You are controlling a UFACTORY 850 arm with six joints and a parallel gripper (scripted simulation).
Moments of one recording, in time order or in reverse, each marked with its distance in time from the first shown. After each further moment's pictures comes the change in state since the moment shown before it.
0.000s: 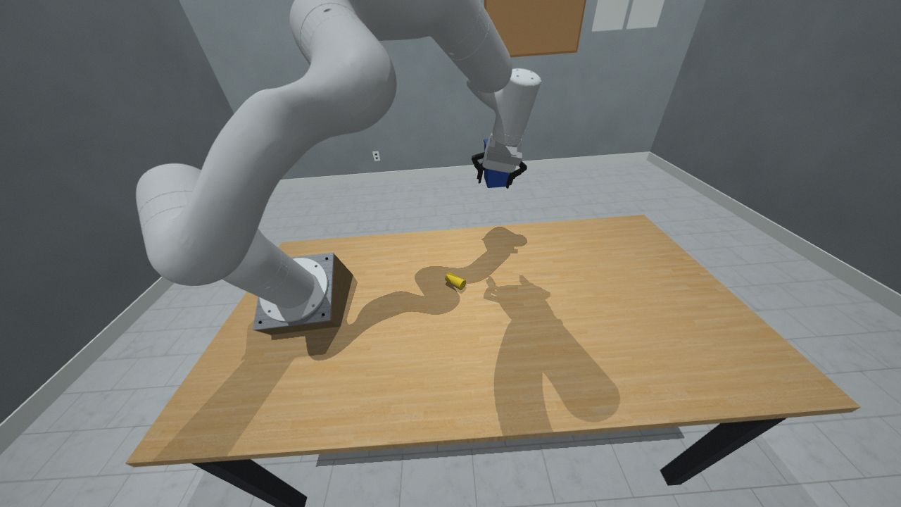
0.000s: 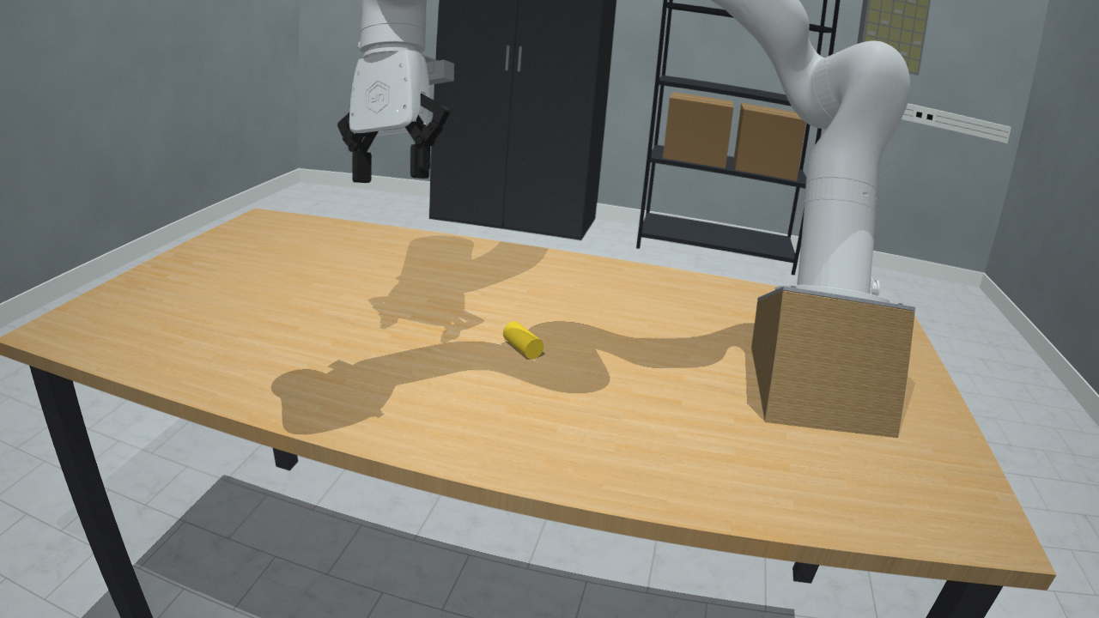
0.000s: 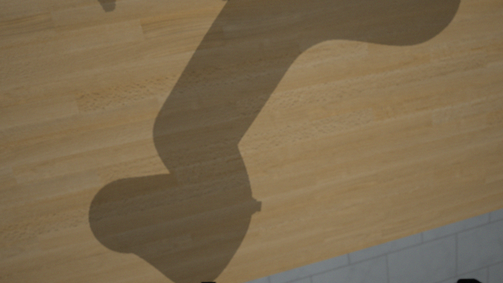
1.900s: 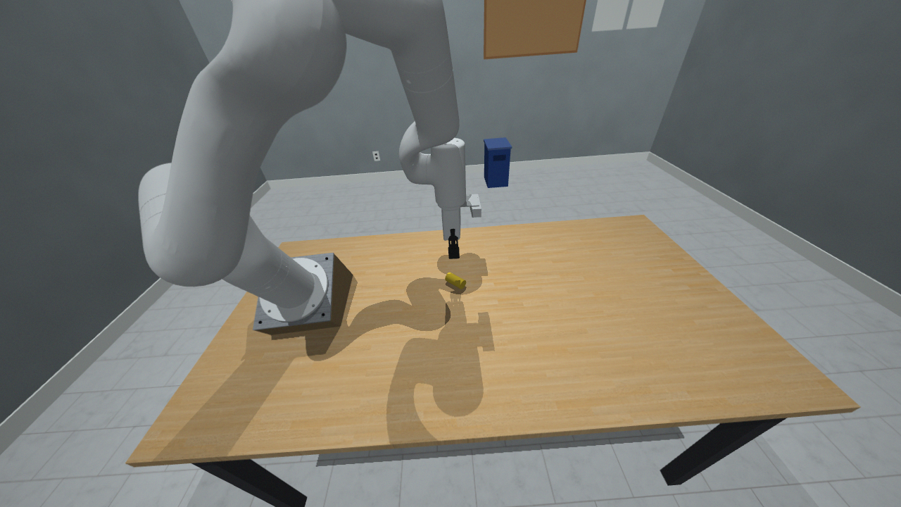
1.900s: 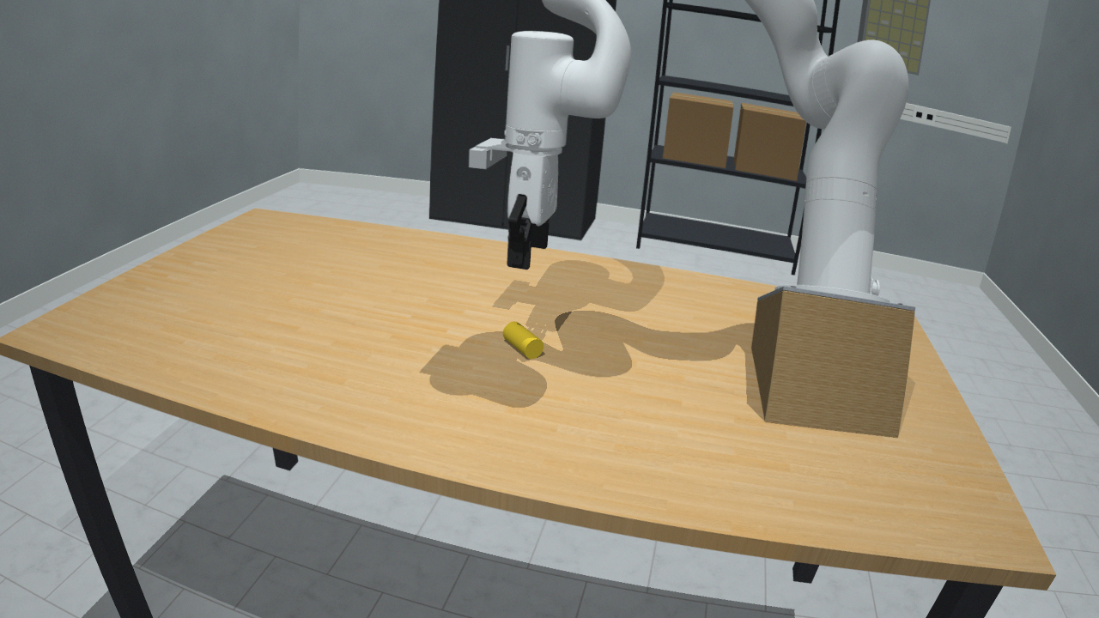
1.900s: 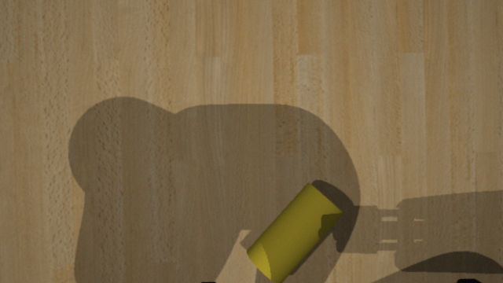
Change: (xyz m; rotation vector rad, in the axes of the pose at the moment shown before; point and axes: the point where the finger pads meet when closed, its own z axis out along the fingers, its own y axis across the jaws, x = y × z) arm 0.211 0.090 0.106 -0.076 0.354 -1.724
